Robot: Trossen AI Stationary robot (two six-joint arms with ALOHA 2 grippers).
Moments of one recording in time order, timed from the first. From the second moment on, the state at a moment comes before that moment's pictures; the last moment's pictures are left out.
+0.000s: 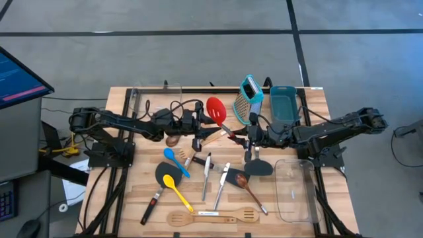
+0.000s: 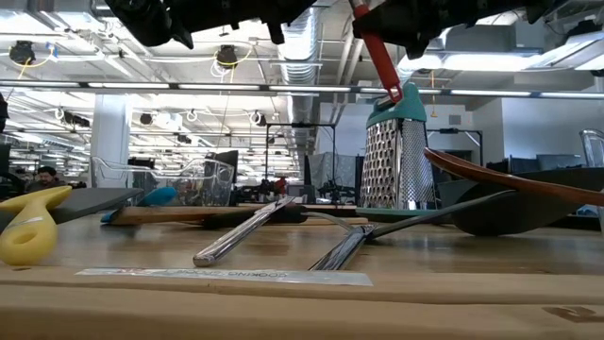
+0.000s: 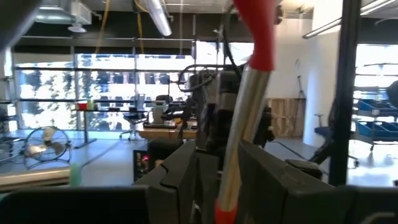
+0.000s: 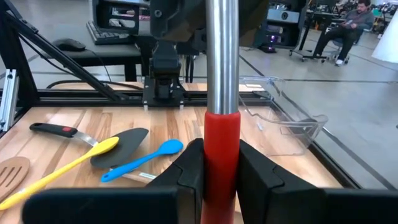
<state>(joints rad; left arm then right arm) 0.07 1.52 0.80 1.01 0.05 -0.03 0.16 1.20 0.69 0.33 0.34 -0.03</state>
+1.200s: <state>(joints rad) 0.03 1.59 0.86 0.99 0.05 -0.03 0.14 1.20 0.69 0.30 0.34 -0.05</state>
